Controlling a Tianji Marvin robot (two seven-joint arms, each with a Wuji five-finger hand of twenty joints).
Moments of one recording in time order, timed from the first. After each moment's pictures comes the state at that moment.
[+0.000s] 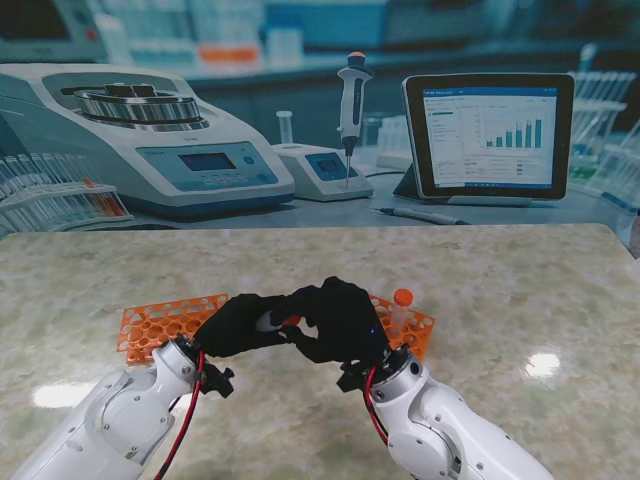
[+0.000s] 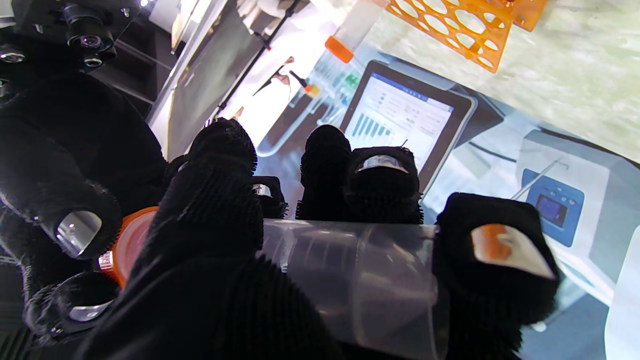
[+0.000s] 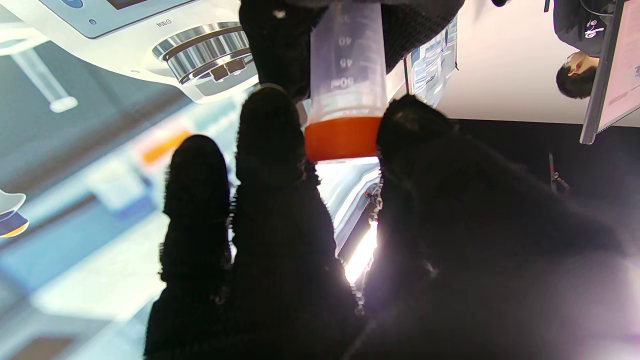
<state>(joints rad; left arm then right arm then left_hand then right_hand) 1.62 -1.10 -1.22 -1.61 0.46 -0.61 0.04 -1.56 -1.14 0.93 -1.74 -0.99 -0.32 -0.65 0.97 -0.29 0.06 0.00 0.58 -0.15 1.28 1.48 1.02 0.02 0.85 1.10 1.06 0.05 1.26 1.05 1.05 0.26 1.80 0.60 0.73 -0.72 0.90 -0.22 0.84 -0.27 0.83 0.38 1.17 0.16 0.36 0.72 1.26 -0.01 0.60 0.82 0.79 0.10 1.18 0.62</state>
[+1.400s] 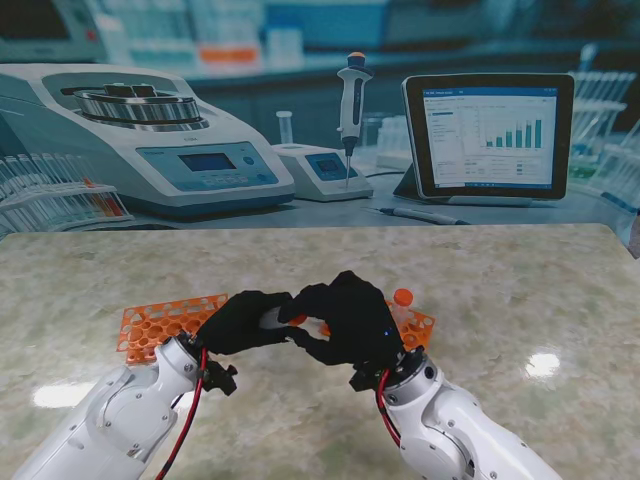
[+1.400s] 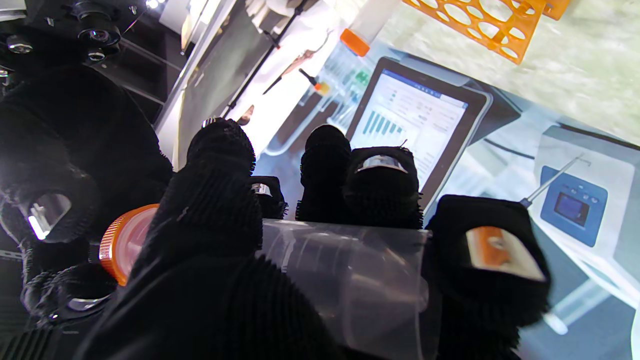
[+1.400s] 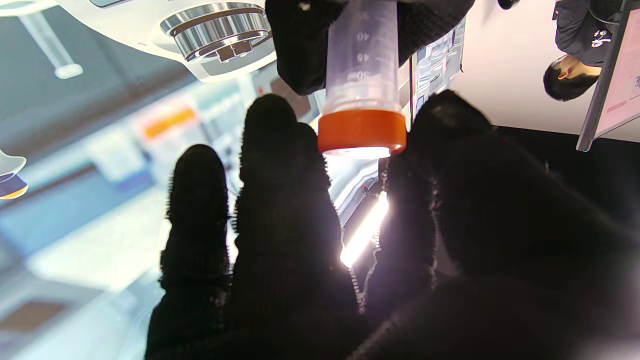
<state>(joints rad) 1.61 -1.11 -1.21 -1.63 0.46 -0.62 0.03 -1.62 -1.13 0.99 -1.79 -1.06 -0.33 -0.67 0.97 -0.29 0.05 0.00 0.58 -0.15 1.27 1.48 1.02 0.02 0.85 1.10 1.06 0.04 1.26 1.05 1.05 0.21 1.82 0.61 0.65 -0.69 0.80 -0.21 0.78 -0.30 0.80 0.35 1.12 0.08 0.35 0.58 1.16 -0.01 0.55 0.78 0.67 0.12 1.16 0.62</state>
